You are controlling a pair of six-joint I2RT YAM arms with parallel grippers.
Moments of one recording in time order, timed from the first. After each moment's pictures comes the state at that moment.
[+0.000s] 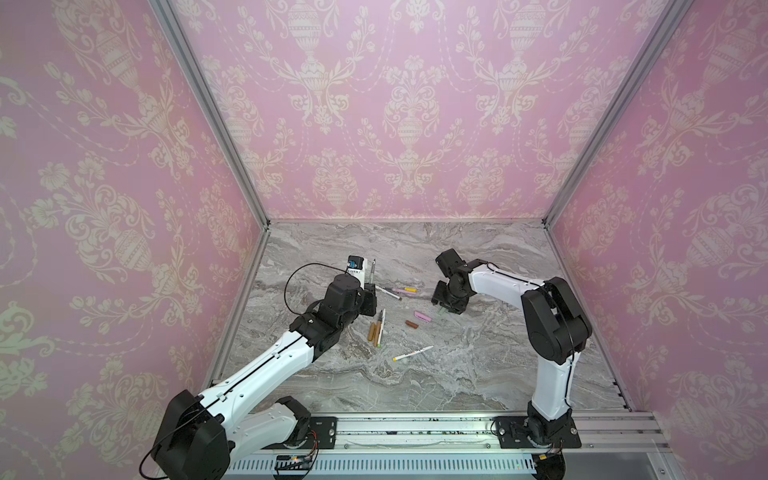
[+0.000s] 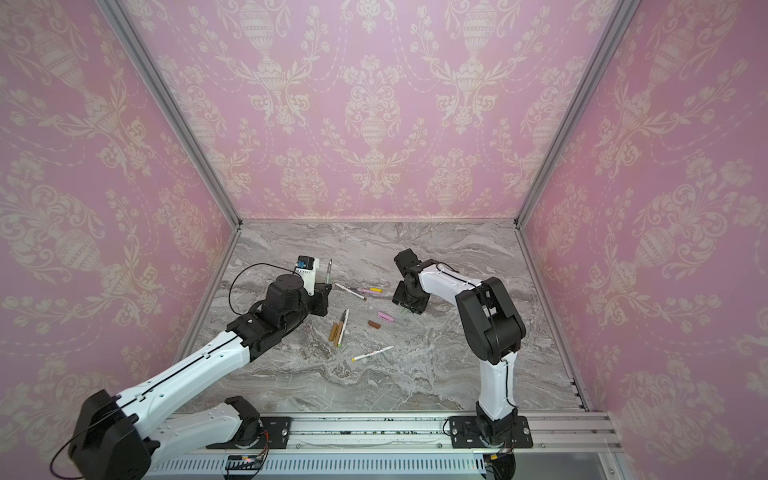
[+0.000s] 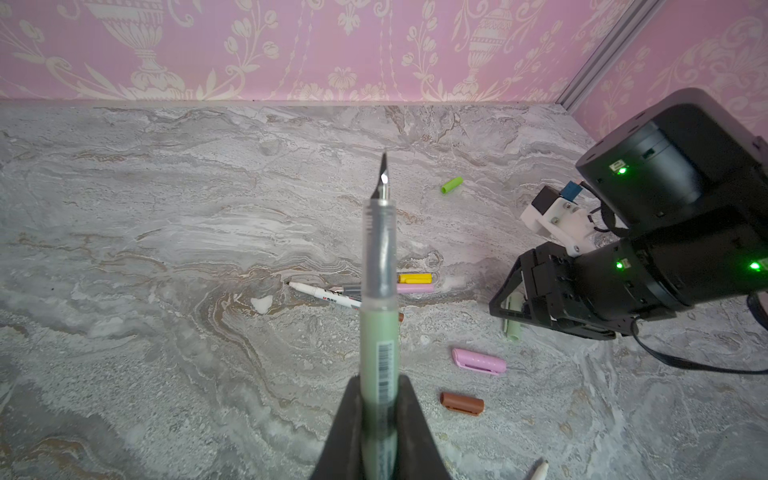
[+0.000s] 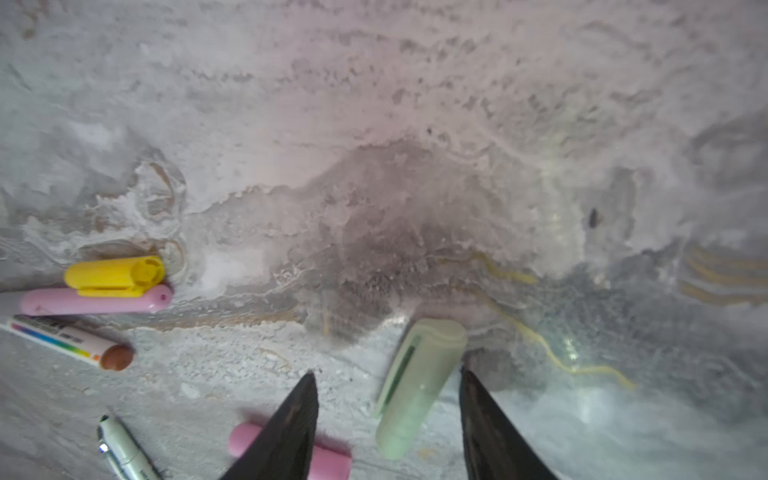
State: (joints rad) left arm -0.58 1.11 0.75 -0.14 -0.13 -0.34; right arm 0.45 1.95 1.33 -0.70 -0.06 0.86
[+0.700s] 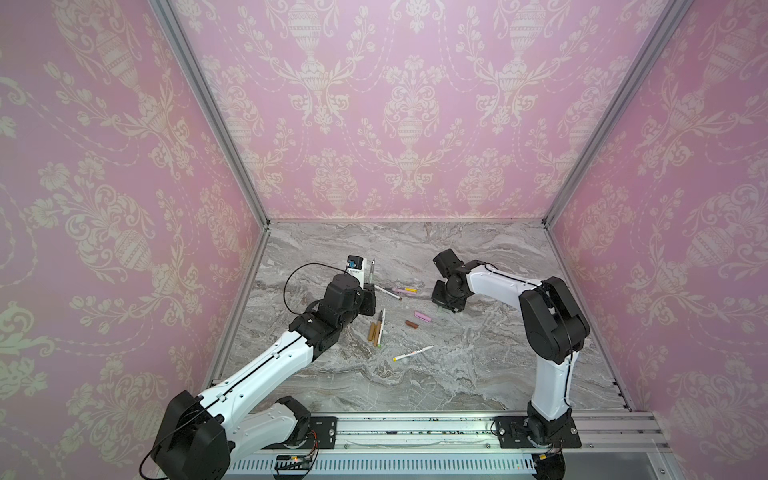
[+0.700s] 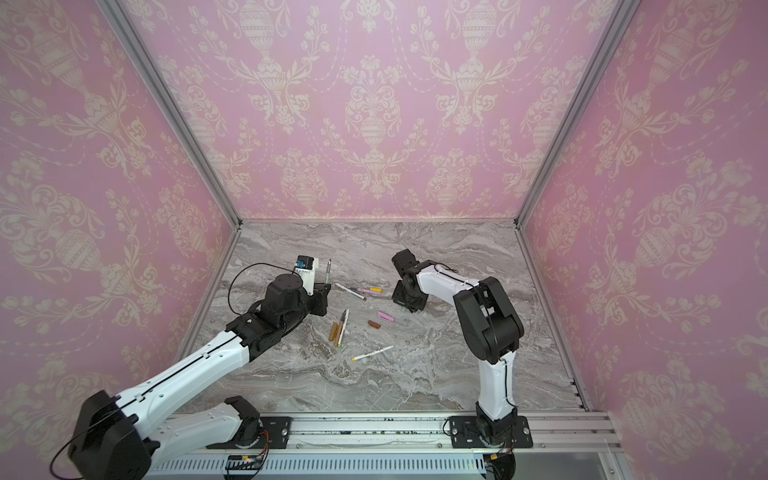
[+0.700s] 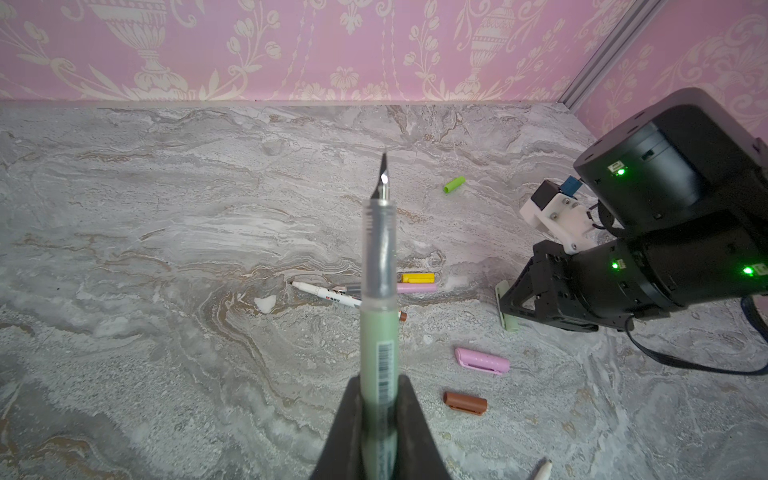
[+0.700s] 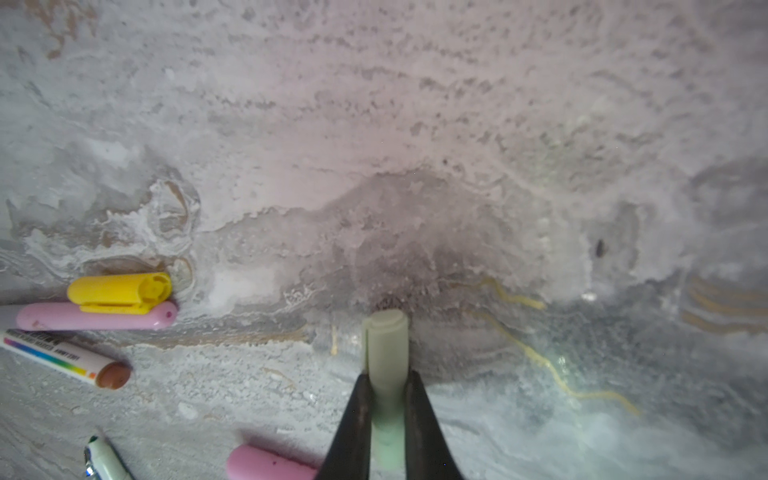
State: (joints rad) left arm -0.58 1.11 0.75 -0.15 -0.13 -0.33; right arm 0.47 1.96 1.32 -0.66 -0.02 0.85
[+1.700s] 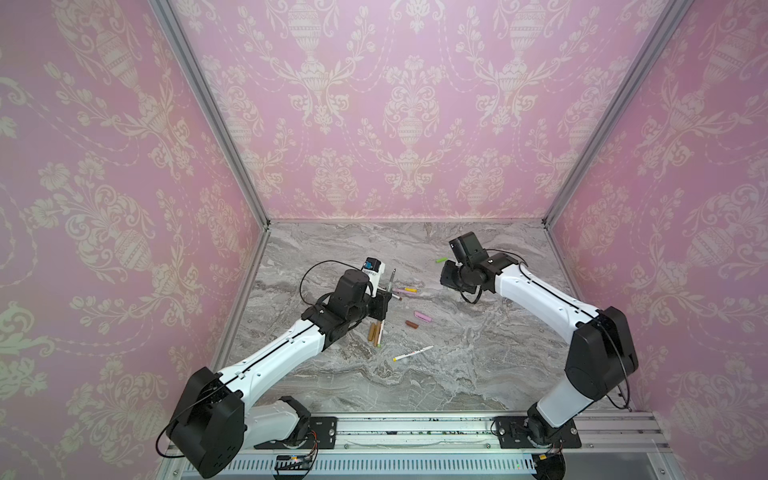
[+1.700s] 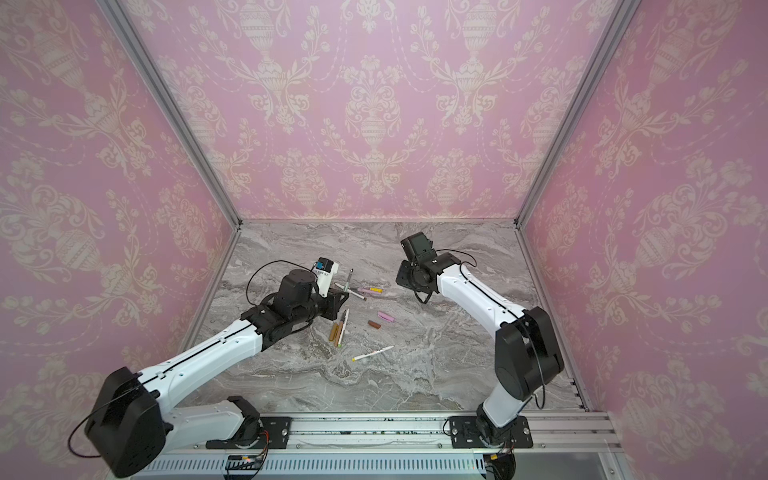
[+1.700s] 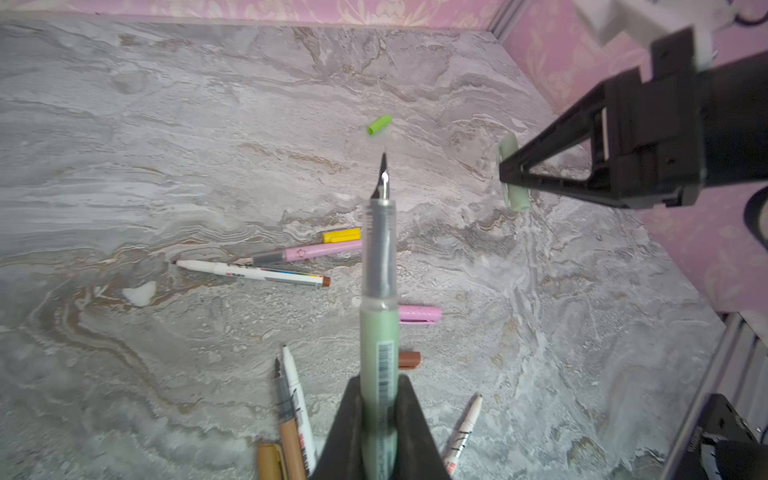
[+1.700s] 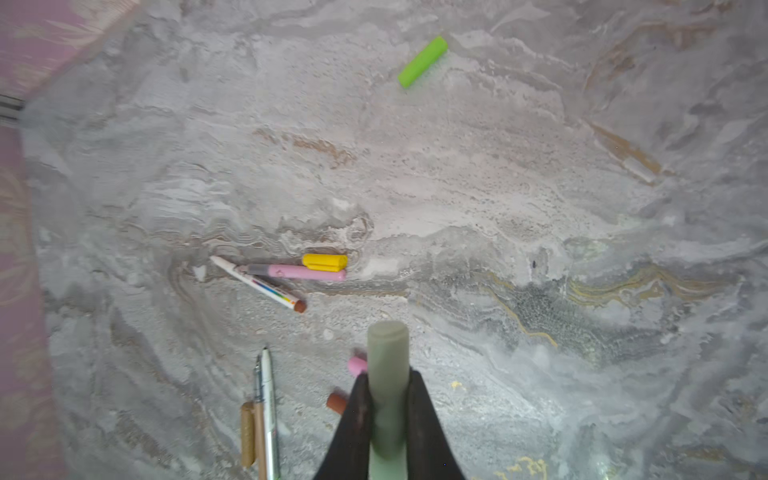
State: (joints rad) left arm -0.59 1.26 0.81 -0.15 0.18 -0.33; right arm 0.46 1.60 1.33 -0.66 0.02 0.77
